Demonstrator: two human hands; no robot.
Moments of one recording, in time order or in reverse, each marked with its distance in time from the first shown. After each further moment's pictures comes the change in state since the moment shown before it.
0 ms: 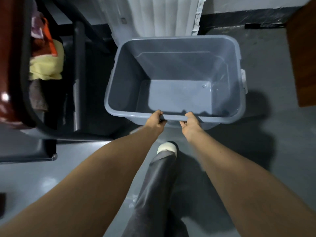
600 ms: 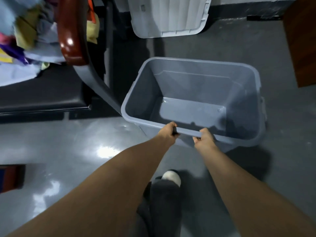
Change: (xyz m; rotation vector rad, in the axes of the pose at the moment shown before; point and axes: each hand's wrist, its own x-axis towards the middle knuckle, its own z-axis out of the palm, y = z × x) left_hand -0.086 -0.109 -0.177 0.222 -0.068 -0.050; right_hand -0.098 0.133 -0.179 -0.001 0.073 -0.039
